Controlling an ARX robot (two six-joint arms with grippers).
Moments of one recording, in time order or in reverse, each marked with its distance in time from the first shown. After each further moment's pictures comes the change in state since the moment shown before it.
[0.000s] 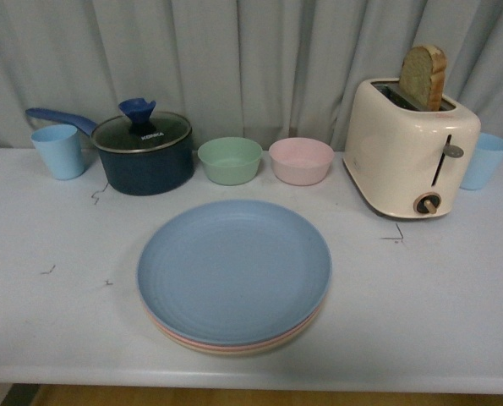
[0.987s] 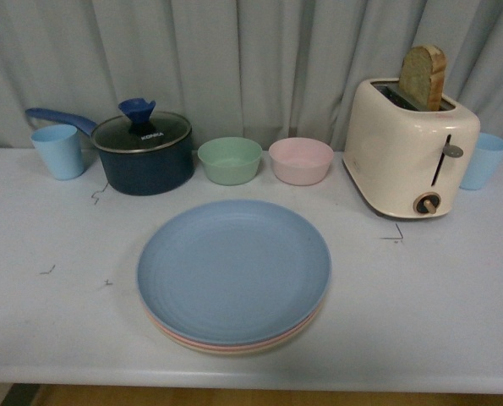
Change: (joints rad) left arm 0.000 0.000 0.000 0.000 0.000 0.000; right arm 0.000 -0.431 0.000 -0.416 0.000 0.000
